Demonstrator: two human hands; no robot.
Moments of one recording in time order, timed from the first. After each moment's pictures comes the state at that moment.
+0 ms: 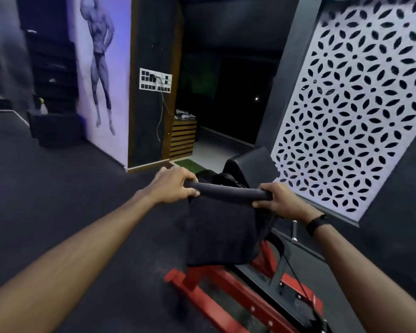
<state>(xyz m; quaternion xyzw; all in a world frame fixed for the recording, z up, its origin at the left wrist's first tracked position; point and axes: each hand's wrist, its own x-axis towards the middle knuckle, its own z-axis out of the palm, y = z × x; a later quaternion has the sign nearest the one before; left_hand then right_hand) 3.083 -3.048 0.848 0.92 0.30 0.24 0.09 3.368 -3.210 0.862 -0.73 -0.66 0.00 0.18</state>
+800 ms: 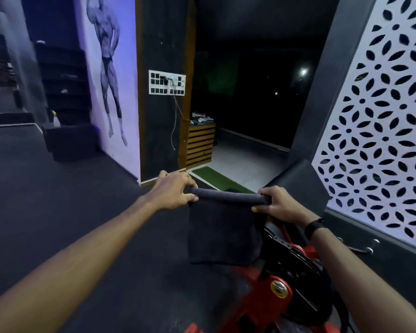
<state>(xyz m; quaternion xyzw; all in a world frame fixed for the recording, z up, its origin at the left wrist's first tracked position) 3.214 -2.687 0.831 0.92 0.33 0.21 0.05 3.516 -2.822 0.824 -0.70 -0.68 0.05 0.21</state>
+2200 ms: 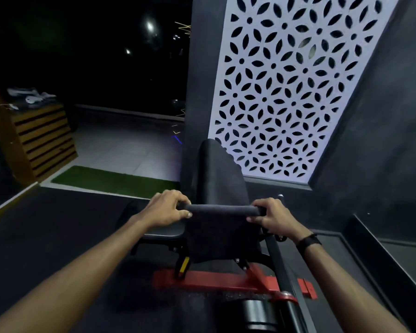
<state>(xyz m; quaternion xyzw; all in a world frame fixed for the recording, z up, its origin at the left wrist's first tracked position) 3.602 -2.421 0.749 0.97 0.05 0.09 0.24 3.725 -2.714 0.763 -0.93 -0.31 0.04 0.21</state>
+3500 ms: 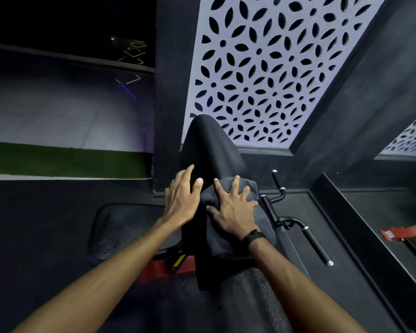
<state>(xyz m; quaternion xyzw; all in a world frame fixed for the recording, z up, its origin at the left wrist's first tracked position) 3.818 -2.311 0.664 0.88 0.11 0.13 0.44 3.833 -2.461 0.673 -0.99 -0.13 0.00 -0.04</state>
